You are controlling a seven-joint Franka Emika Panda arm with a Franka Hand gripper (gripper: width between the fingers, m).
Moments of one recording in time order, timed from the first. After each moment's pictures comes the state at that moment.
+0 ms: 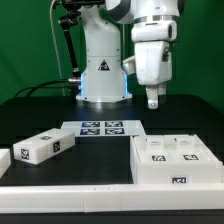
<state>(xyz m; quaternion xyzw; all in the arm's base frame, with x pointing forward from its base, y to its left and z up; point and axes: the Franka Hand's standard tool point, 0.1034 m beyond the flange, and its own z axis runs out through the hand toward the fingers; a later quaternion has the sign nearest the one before) 0.436 0.092 0.088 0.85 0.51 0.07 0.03</state>
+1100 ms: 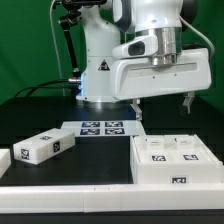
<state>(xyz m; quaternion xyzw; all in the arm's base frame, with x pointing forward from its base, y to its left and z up) 0.454 0.099 0.069 0.99 0.09 0.06 -0.03</state>
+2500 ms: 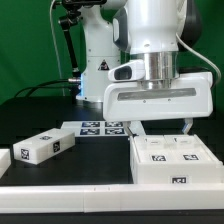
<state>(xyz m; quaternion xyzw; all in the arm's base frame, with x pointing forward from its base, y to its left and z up) 0.495 0.078 0.026 1.00 -0.05 0.07 -0.03</state>
